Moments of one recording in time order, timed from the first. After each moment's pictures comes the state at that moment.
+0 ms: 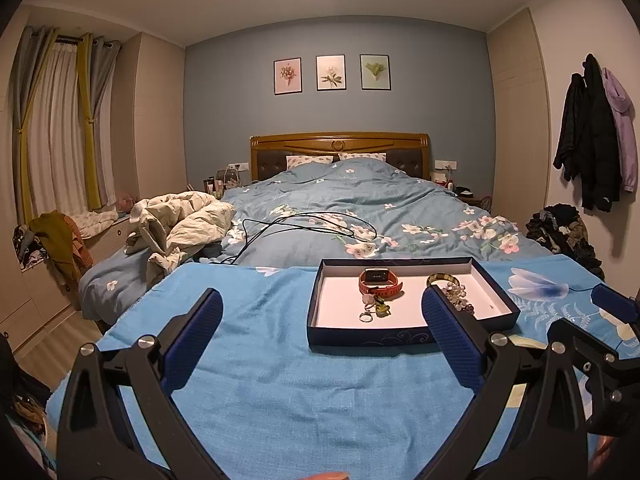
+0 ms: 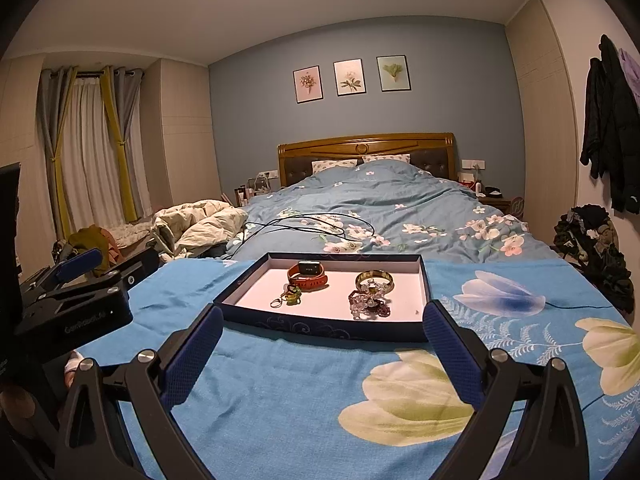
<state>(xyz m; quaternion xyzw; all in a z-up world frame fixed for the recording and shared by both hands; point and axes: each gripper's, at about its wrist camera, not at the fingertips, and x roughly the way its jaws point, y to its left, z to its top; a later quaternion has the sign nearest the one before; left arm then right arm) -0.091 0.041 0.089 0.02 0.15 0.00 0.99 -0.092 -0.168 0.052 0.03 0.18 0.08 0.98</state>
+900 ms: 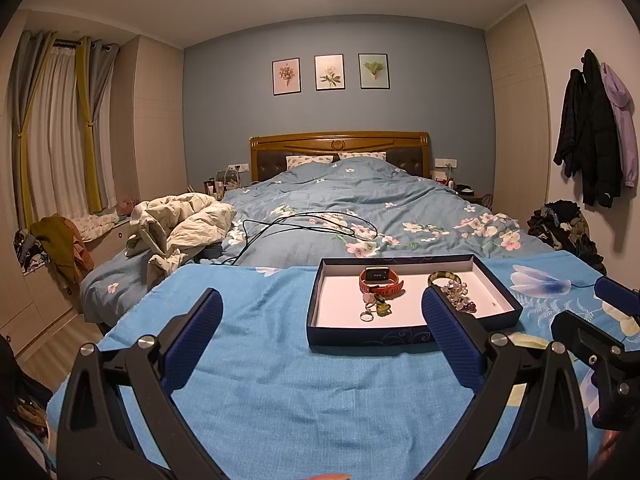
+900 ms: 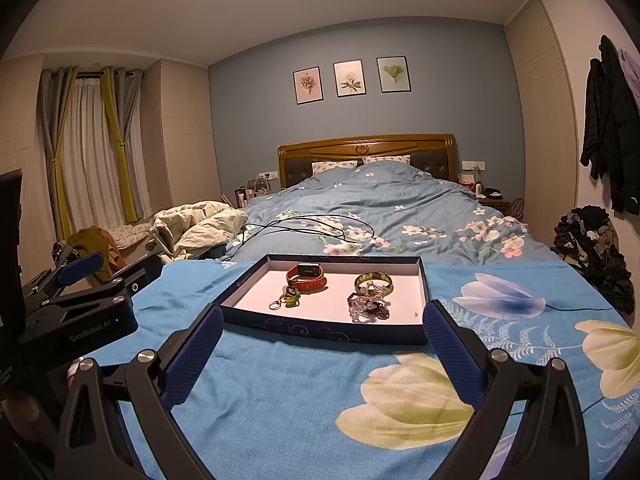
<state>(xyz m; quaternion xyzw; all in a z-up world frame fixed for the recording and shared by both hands) -0.087 0.042 0.086 0.02 0.15 0.00 0.99 -0.091 -0.168 0.055 0.03 0.17 0.08 0.98</state>
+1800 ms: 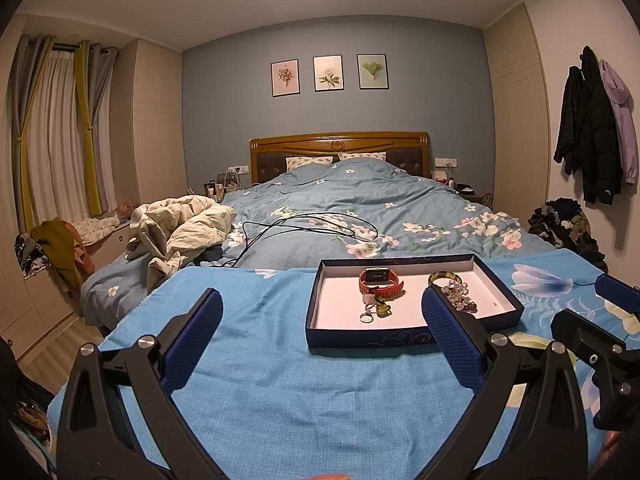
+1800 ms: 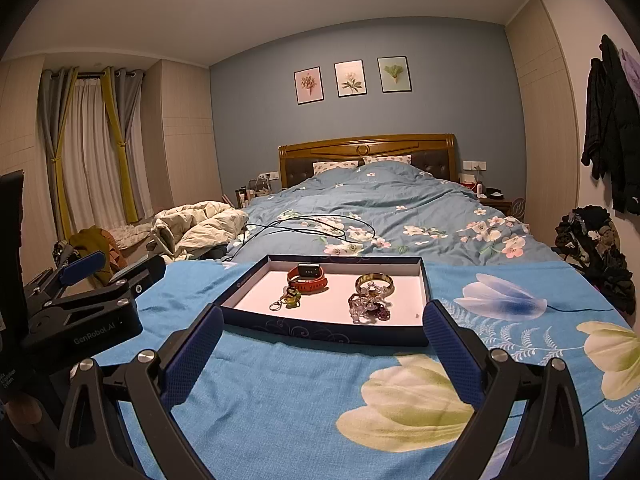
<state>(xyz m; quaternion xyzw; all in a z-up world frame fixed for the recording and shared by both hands) -0.088 0.041 0.086 0.02 0.15 0.00 0.99 -0.091 -0.168 0.056 0.03 0.17 0.08 0.98</state>
